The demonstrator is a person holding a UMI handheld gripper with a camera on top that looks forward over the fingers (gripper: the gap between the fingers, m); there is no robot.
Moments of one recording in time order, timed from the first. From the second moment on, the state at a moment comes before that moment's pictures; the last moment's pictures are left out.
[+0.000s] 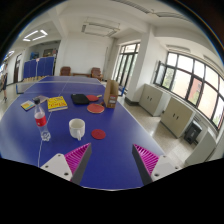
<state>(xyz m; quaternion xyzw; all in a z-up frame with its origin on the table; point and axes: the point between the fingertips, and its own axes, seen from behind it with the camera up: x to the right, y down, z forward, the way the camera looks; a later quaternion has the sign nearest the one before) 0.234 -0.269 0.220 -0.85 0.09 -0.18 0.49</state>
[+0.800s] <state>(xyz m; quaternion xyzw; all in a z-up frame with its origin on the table) -0.052 -0.047 0.106 -0.83 -0.02 0.01 0.56</state>
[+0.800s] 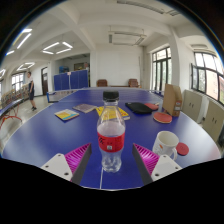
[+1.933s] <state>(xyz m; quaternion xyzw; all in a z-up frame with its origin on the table) 0.006 0.031 0.305 -0.39 0.38 0.74 0.38</state>
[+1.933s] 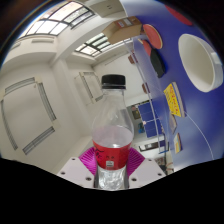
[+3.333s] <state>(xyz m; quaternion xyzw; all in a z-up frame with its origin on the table) 0.269 0.056 0.116 -0.79 -0.05 0.00 0.61</state>
